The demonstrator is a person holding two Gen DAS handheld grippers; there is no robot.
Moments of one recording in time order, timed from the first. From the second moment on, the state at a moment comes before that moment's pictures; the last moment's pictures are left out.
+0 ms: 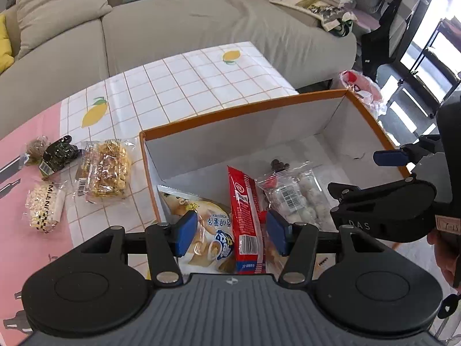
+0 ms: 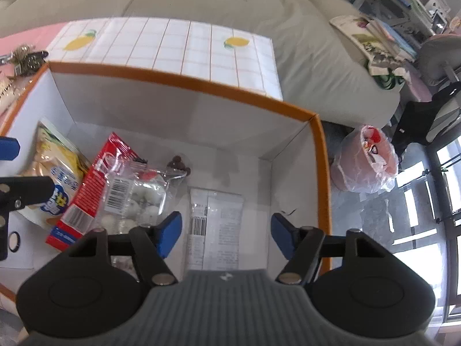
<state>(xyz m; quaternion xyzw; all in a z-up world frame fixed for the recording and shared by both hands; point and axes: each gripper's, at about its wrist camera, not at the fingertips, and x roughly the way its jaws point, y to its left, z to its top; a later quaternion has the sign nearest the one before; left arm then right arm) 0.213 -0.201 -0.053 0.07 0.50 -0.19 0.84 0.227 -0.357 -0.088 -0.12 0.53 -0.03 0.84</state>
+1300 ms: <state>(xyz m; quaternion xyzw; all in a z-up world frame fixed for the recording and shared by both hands) 0.108 0.033 -0.046 -0.03 0.41 -0.08 0.91 0.089 -0.142 -0.051 -0.01 0.34 0.01 0.94</state>
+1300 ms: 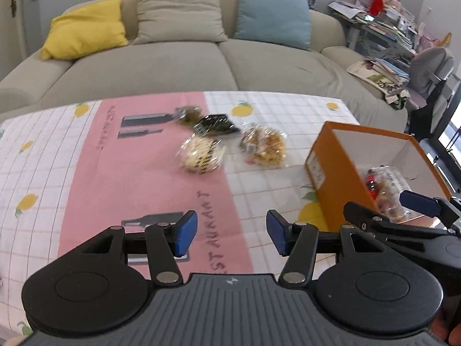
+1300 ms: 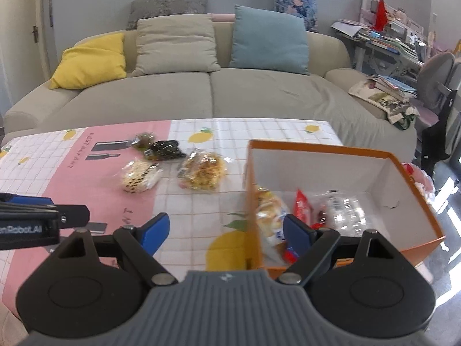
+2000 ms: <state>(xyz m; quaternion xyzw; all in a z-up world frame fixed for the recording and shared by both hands) 0.198 0.075 -0.085 -0.03 0.41 -0.11 0.91 0.181 -0.090 -0.095 -0.07 0.36 0.04 0.93</state>
